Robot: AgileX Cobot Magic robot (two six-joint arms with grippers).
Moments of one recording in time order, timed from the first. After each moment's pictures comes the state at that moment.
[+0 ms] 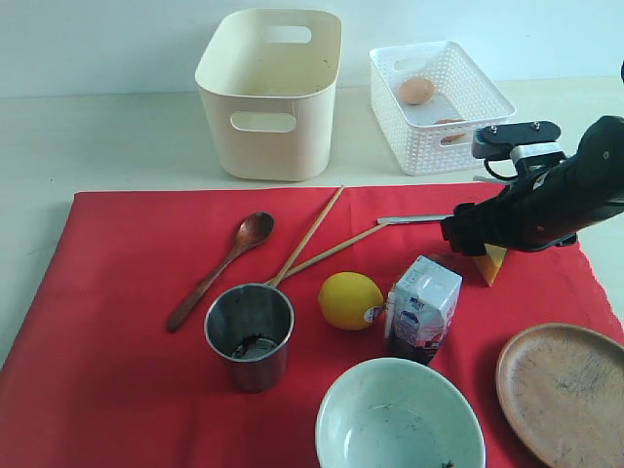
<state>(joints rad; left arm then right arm) 0.06 0.01 0.00 0.02 0.28 0.11 0.20 1.84 -0.79 0.24 0.13 -0.15</state>
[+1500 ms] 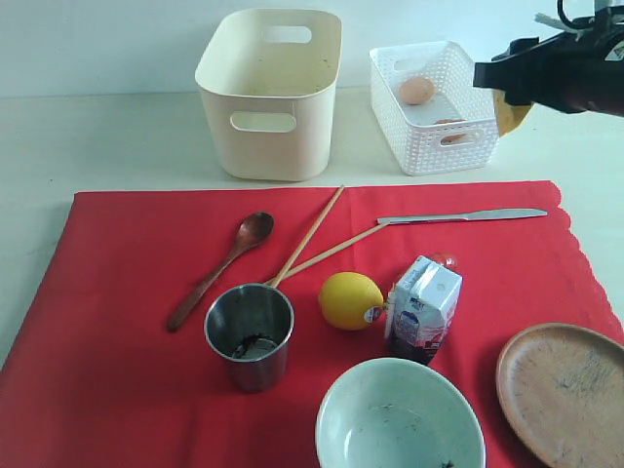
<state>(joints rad) 0.06 0.01 0.00 0.02 0.28 0.11 0.20 1.51 -0.79 0.24 -0.16 -0.13</state>
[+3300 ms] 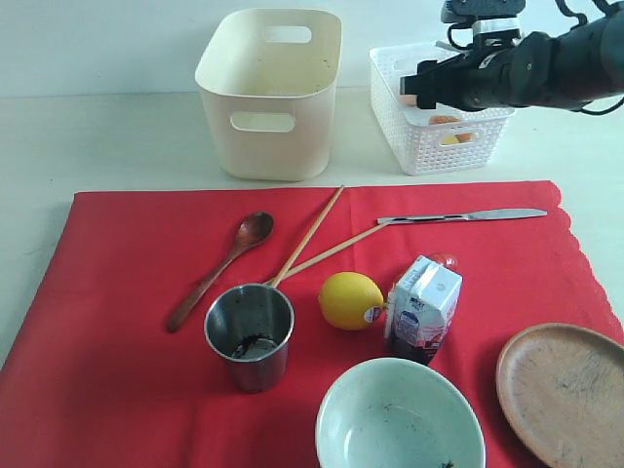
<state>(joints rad) 0.06 0.01 0.00 0.02 0.28 0.11 0.20 2.09 -1.30 0.24 -0.11 -0.13</state>
